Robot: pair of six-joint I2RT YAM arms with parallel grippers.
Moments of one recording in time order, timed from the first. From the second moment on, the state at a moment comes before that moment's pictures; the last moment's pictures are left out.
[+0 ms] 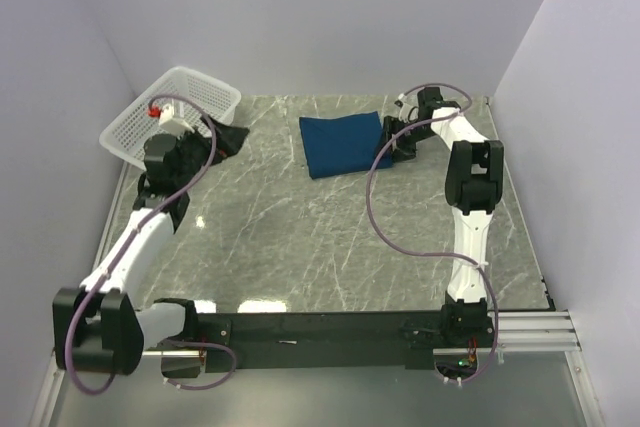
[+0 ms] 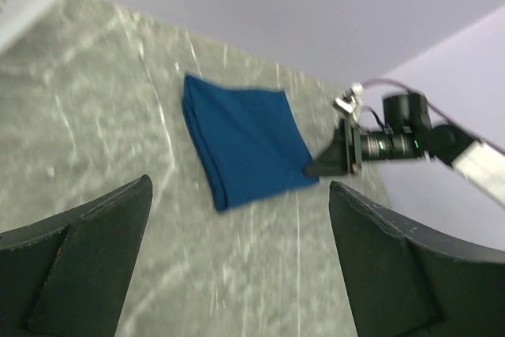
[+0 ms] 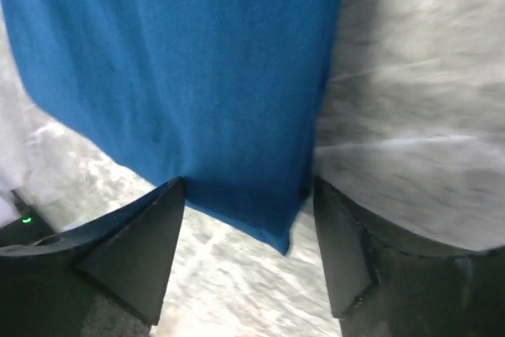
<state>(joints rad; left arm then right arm) -0.08 1.17 0.79 0.30 0.29 -0.68 0.03 2.36 1.94 -0.81 -0.64 0.03</state>
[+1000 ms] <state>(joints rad) -0.08 0.63 0.34 0.08 0.52 -0.75 -0.36 2.37 2.05 -1.07 -0.28 -0.28</state>
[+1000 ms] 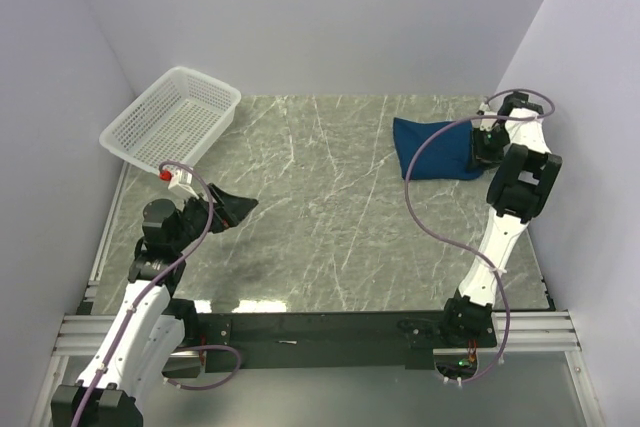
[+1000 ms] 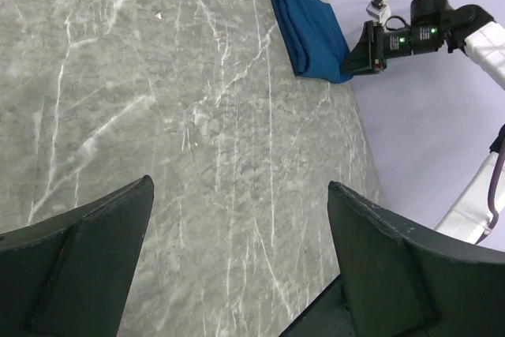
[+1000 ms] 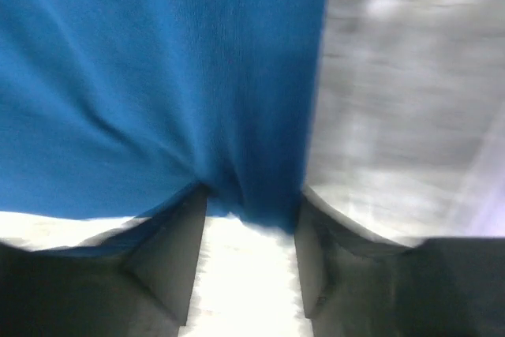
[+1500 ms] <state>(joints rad) -0.08 0.63 0.35 0.03 0.52 -0.74 -0.32 1.97 1.73 -0.81 0.19 -0.49</state>
